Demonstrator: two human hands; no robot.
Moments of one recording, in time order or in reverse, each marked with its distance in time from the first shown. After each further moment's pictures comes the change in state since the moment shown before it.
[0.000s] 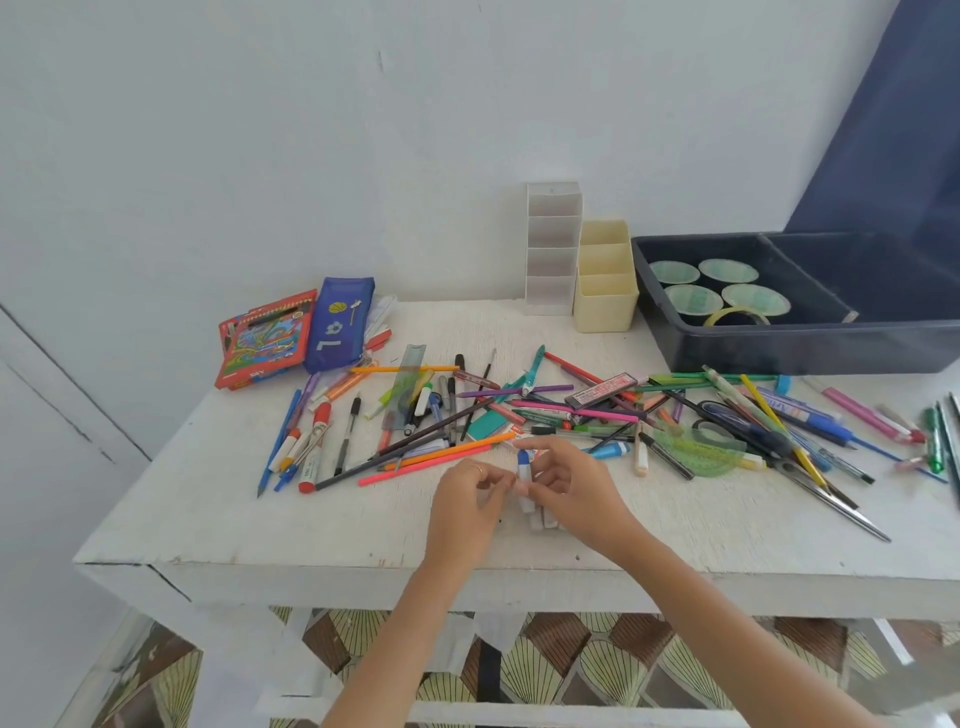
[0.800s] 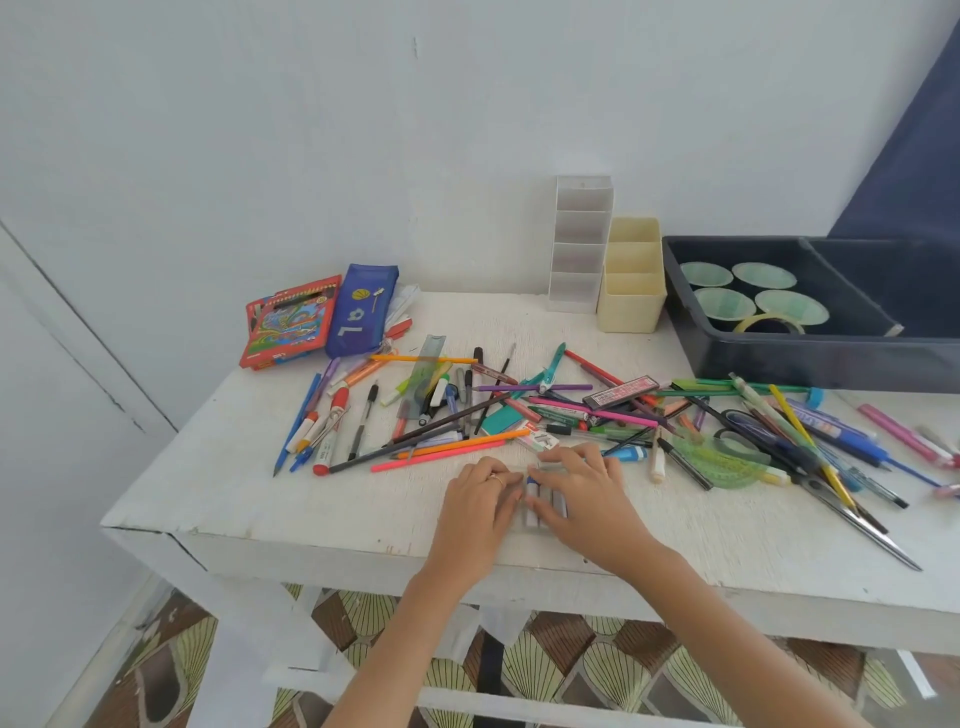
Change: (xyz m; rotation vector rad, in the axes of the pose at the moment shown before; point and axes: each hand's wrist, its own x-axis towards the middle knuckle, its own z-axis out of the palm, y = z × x) left_hand -0.008 -0.016 0.004 0.334 -0.033 0.290; right_hand 0.000 0.019 0.002 -0.825 -0.060 -0.265
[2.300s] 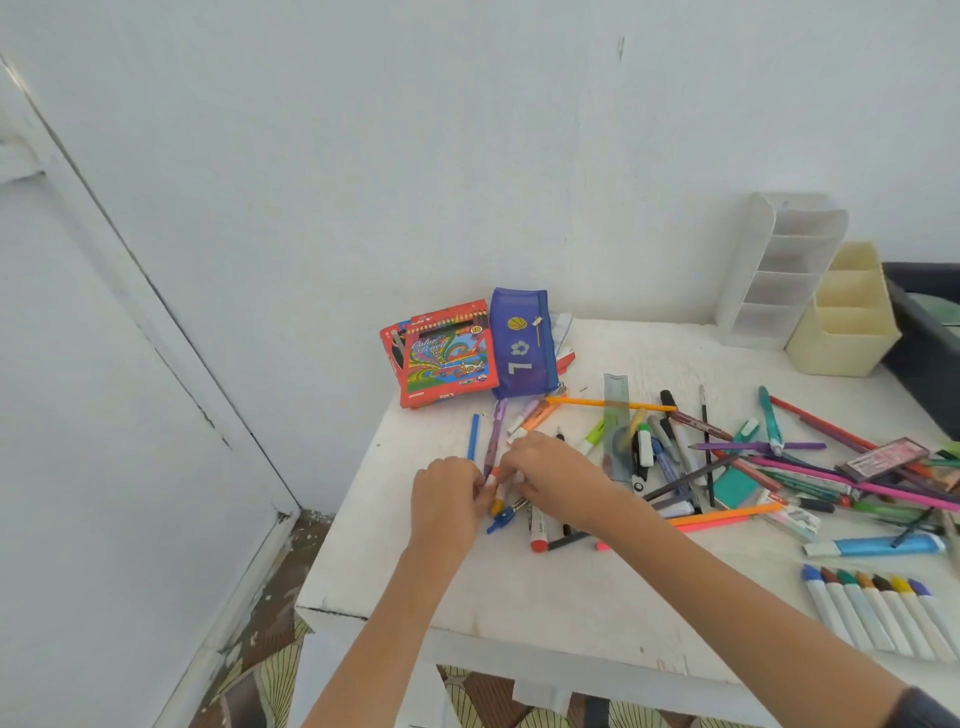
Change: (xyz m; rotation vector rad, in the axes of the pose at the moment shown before) left_hand 0.038 -0.203 -0.173 0.309 -0.141 -0.456; right_hand 0.208 -0.206 0.066 -0.061 -0.334 -0.263
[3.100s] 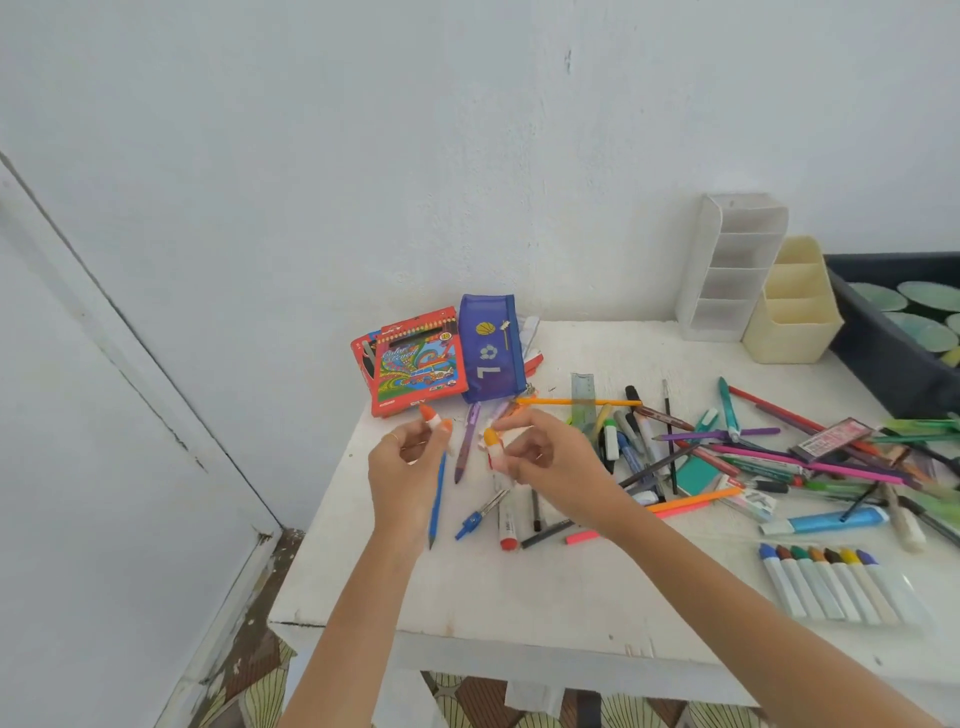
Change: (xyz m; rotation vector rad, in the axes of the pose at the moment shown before) left_hand -0.004 0.016 -0.025 -1.142 0.310 -0.258; right_hand -0.043 0.005 -0.012 1.058 0.390 0.233
